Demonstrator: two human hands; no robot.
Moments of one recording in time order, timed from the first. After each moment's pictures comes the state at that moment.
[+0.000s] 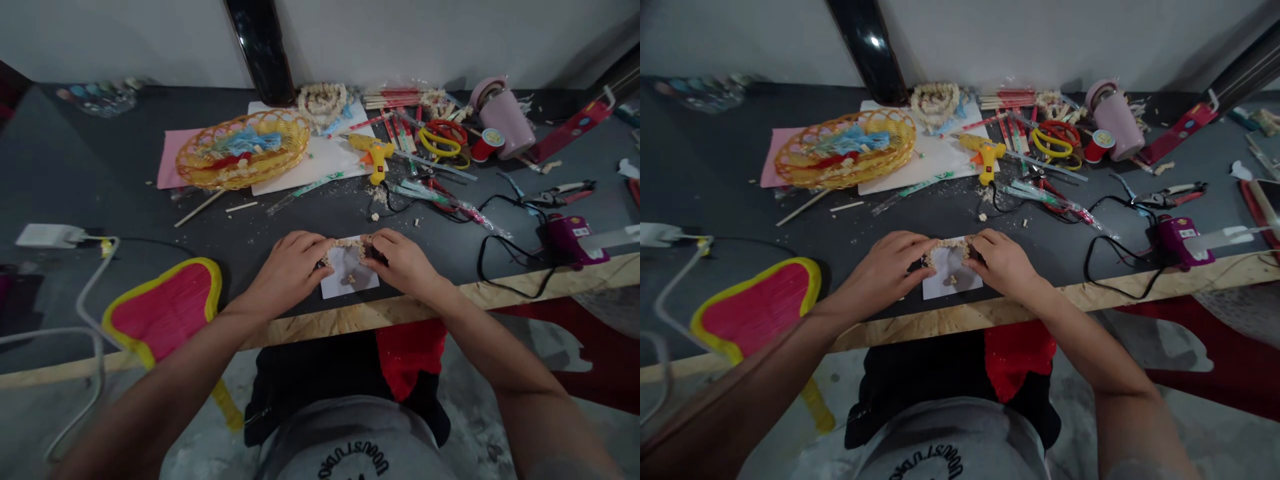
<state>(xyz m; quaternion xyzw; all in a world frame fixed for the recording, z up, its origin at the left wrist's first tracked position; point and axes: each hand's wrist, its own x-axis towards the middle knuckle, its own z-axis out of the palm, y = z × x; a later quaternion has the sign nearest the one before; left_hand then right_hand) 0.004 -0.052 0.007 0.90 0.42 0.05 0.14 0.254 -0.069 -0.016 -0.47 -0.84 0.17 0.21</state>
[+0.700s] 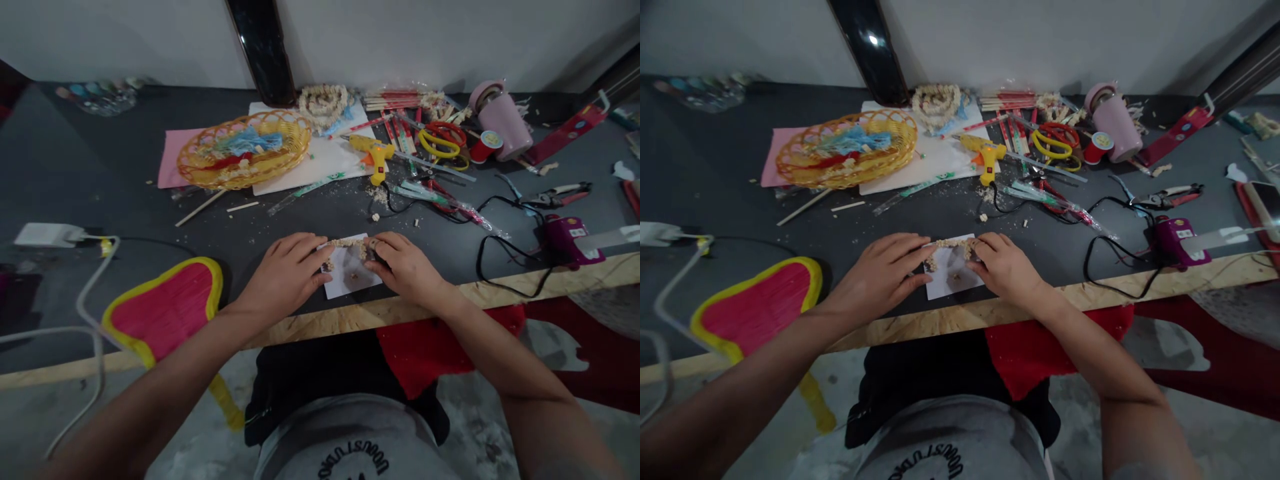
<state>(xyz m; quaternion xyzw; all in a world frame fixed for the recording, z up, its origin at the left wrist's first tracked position) -0.010 -0.063 0.005 0.91 0.39 0.09 0.09 0.256 -0.079 -0.009 -0.44 -0.86 0.13 0.22</state>
